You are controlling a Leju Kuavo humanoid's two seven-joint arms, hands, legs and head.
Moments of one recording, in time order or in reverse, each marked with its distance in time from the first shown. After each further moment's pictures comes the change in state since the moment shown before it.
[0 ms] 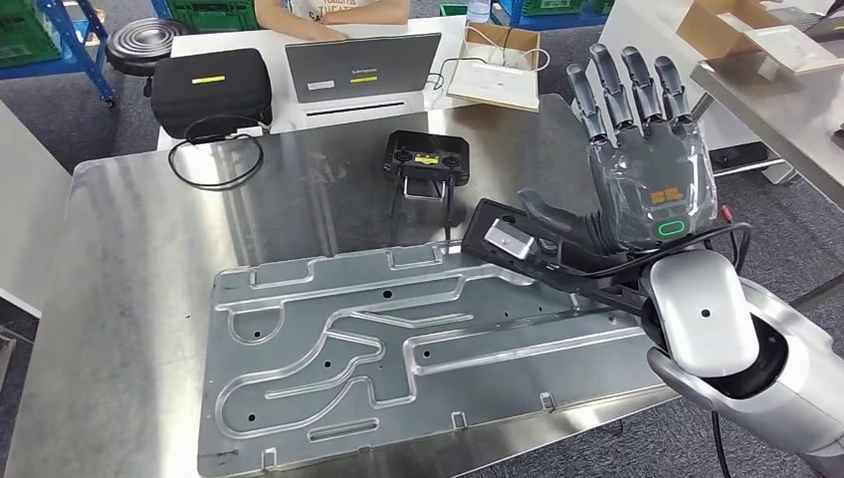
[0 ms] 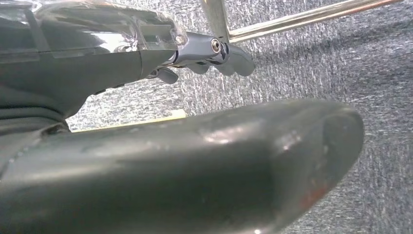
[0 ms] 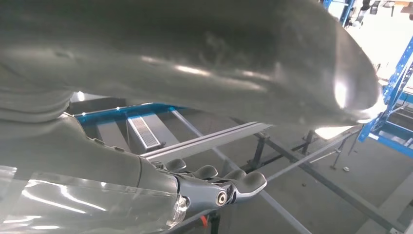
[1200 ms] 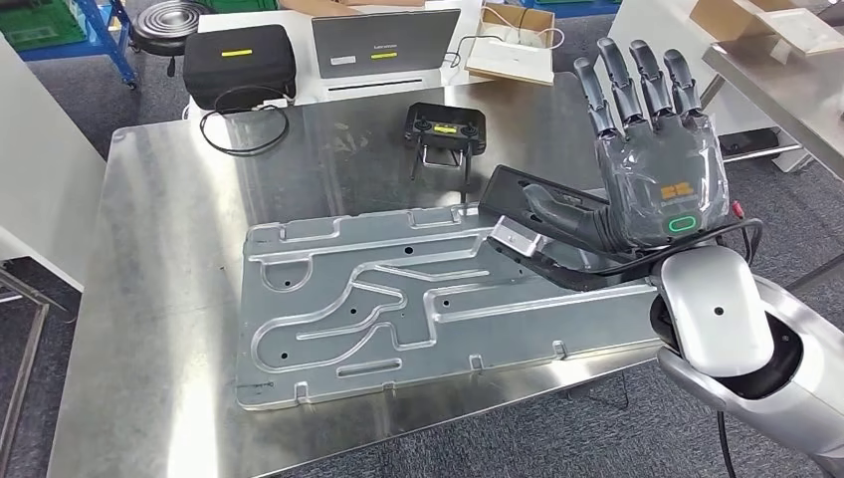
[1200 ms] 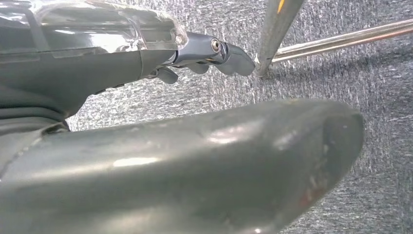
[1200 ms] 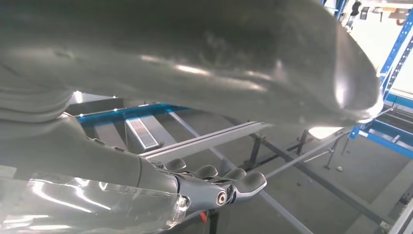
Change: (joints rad) left arm 0.002 0.004 0.000 0.000 0.000 0.004 0.000; right arm -0.036 -0.010 0.007 -0.008 -0.039 0.016 0.003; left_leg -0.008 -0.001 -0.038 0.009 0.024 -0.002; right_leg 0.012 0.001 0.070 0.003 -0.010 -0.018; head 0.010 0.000
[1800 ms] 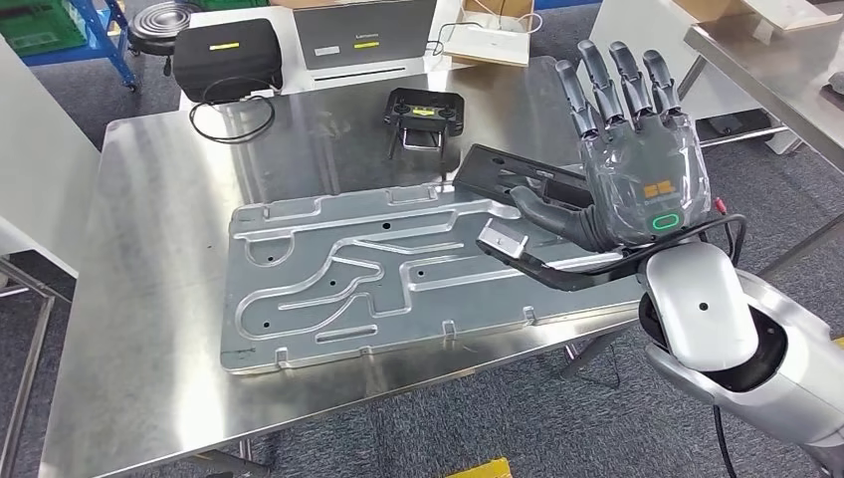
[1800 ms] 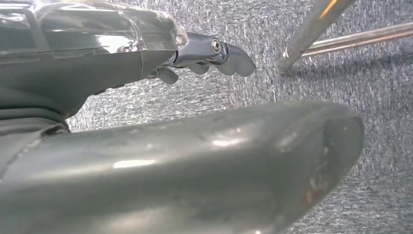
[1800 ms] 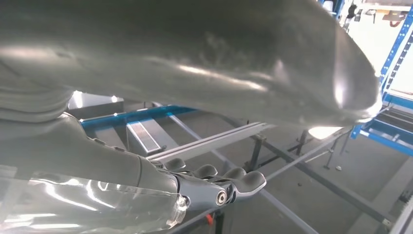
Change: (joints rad) left arm 0.000 0.001 0.000 0.000 0.004 0.002 -0.004; right arm -0.003 -0.008 0.016 -0.001 0.001 -0.005 0.000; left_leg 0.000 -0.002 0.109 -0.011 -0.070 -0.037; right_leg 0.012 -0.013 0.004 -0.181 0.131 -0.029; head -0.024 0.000
